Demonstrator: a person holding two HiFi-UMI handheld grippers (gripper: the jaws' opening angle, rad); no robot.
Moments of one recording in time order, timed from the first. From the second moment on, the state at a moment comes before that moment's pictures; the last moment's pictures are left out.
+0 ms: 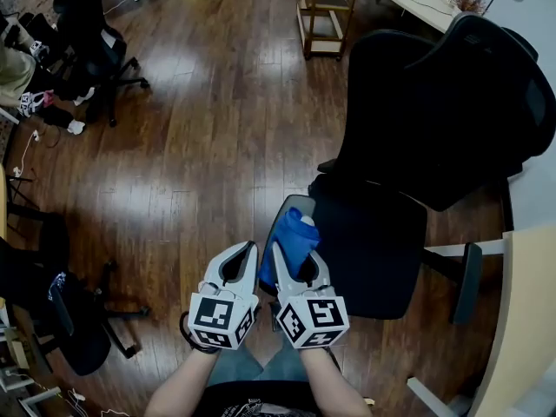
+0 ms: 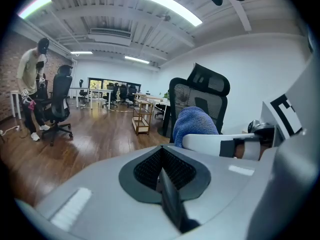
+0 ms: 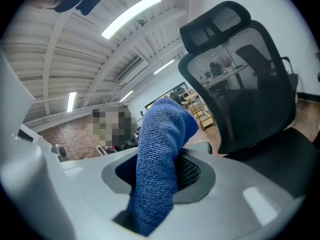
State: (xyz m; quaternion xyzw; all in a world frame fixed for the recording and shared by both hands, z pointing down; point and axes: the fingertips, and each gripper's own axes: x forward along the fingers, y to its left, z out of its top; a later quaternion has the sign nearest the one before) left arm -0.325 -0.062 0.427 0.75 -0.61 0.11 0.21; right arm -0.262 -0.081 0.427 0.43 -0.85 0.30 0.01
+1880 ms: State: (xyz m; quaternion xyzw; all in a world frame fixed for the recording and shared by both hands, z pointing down) left arm -0.409 -0.095 0.557 0.88 -0.36 0.15 0.26; right arm -0.300 -0.124 0.651 0.75 -0.59 0.28 -0.05
